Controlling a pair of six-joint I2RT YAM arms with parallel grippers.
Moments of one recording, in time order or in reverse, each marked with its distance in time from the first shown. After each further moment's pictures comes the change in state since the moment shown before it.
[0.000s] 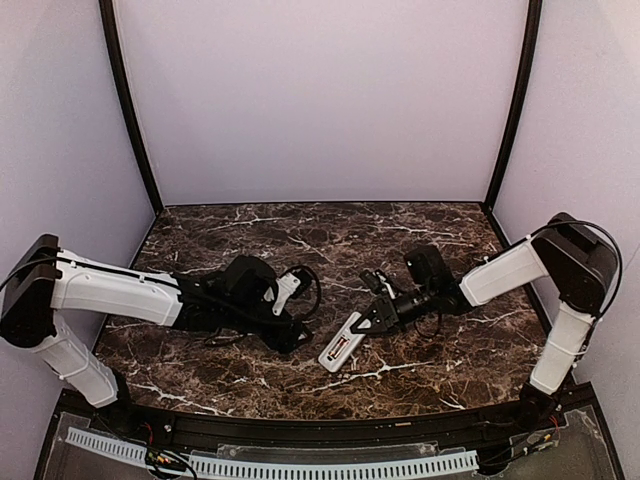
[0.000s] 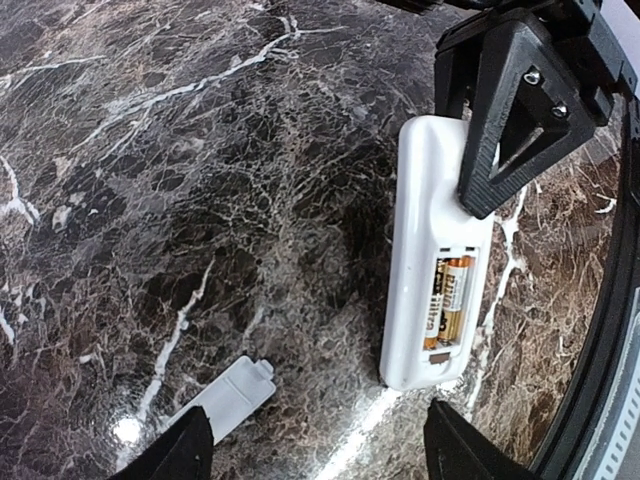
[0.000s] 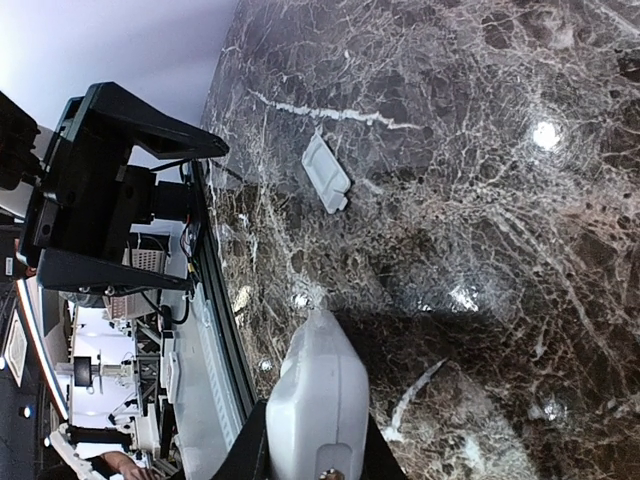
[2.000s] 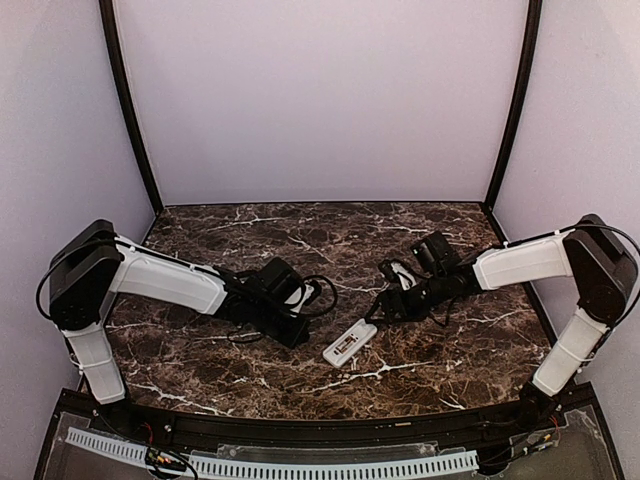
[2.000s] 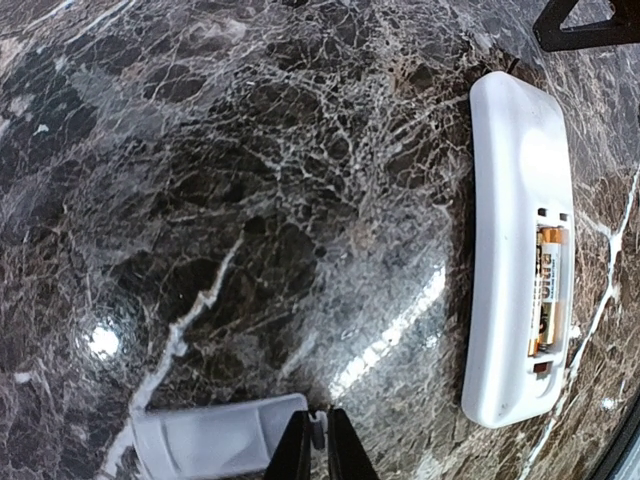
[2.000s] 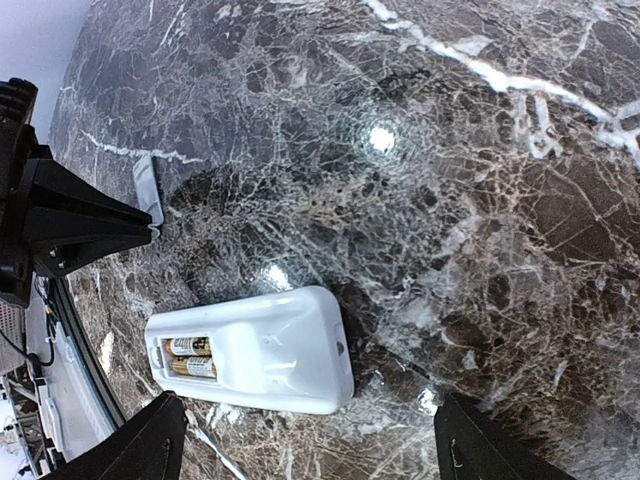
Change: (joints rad) left arm 0.038 0.285 0.186 -0.132 0.033 -0.114; right arm -0.049 -0.120 0.091 -0.431 0.400 -0.221
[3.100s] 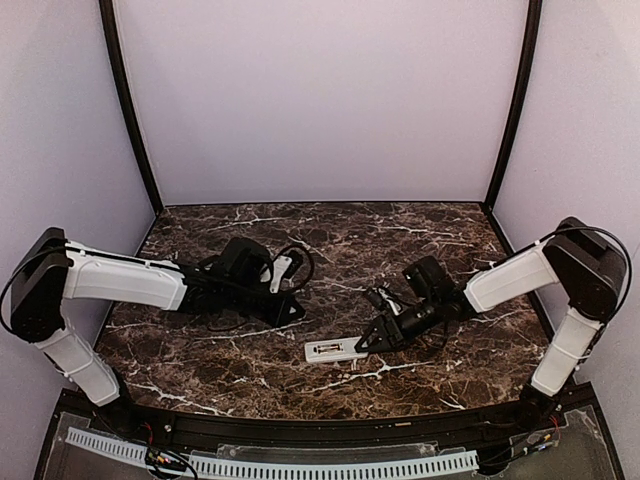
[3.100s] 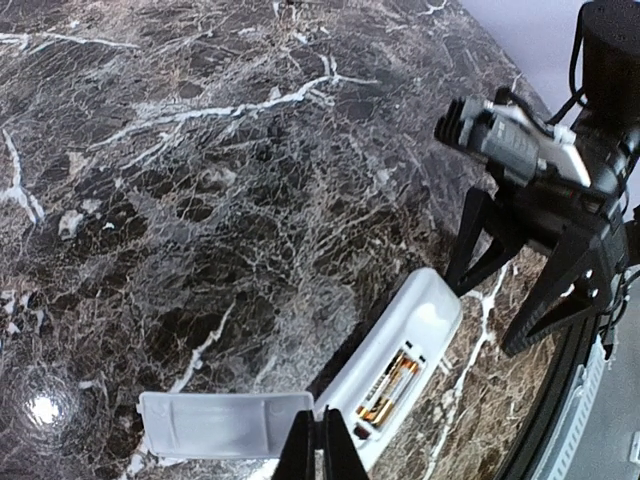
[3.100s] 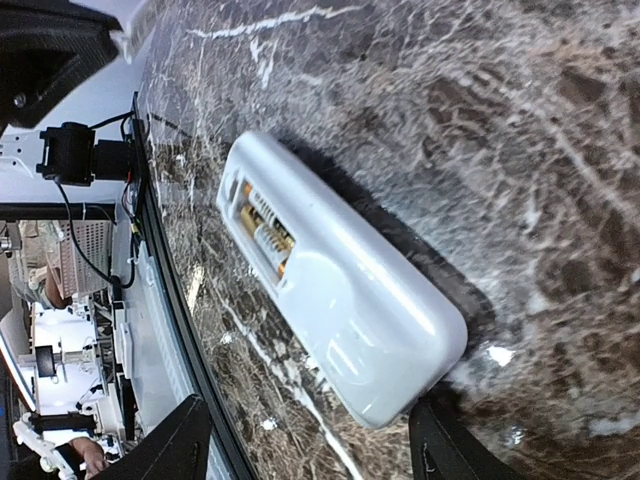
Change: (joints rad) left arm 0.078 -0.225 -0.129 0.167 0.112 -0.051; right arm 0.091 0.063 -0.128 0.234 -0.287 0.099
